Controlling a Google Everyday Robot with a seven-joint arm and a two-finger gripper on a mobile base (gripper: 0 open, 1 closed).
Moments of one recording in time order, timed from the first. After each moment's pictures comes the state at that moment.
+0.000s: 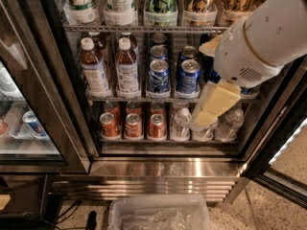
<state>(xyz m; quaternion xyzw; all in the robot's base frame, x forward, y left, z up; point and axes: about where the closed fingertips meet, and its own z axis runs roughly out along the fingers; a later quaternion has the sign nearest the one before) 0.458 -0.097 0.961 -0.63 0.72 0.02 0.29</state>
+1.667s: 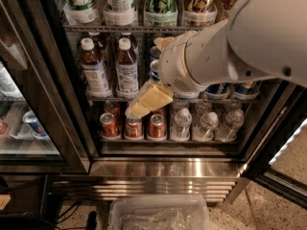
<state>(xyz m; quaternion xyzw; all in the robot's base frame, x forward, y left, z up) 0.490 0.015 0.961 -0.57 0.68 0.08 0.45</state>
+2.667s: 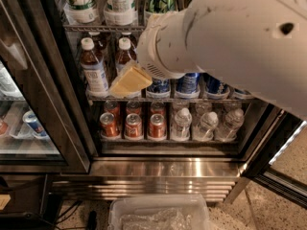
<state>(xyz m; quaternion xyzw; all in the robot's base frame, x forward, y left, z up) 0.514 0.037 0.998 -0.52 0.70 0.00 0.50</state>
